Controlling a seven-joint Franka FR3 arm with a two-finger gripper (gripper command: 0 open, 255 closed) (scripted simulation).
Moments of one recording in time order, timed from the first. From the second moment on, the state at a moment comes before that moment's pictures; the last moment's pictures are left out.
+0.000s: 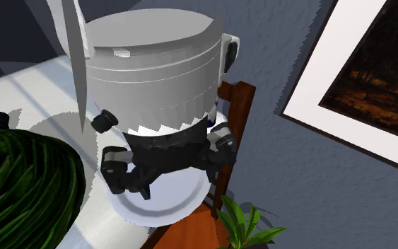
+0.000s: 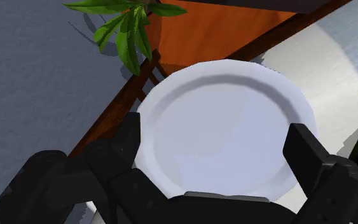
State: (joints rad) arm -0.01 -0.79 -0.01 -2.37 -0.02 1.59 -0.06
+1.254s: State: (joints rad) arm -0.04 -0.15 -0.14 -1.95 -0.03 1.80 -0.21
